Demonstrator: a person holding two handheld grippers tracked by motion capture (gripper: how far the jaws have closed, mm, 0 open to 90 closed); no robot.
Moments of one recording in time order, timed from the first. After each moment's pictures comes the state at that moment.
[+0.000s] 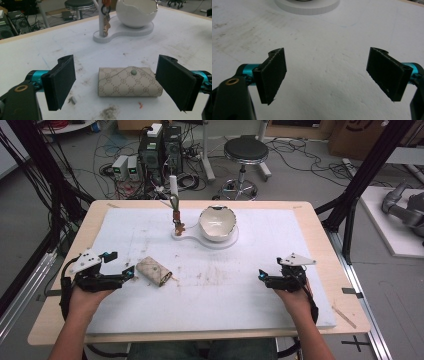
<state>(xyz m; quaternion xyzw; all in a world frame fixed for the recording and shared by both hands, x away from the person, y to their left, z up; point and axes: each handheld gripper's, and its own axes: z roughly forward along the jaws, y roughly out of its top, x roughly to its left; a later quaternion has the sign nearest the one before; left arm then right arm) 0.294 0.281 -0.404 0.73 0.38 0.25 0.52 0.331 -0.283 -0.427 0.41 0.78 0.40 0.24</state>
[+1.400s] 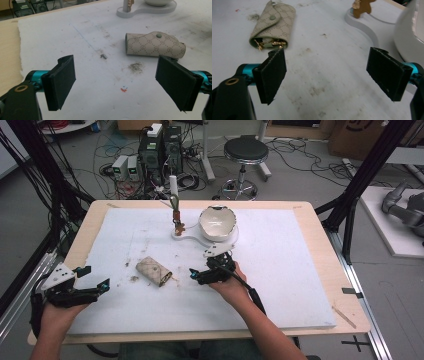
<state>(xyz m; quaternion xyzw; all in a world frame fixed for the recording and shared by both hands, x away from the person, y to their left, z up) 0.262 0.337 -0.421 0.73 0.42 0.27 0.47 0.355 -0.090 -0.409 0.26 0.85 0.42 0.17</state>
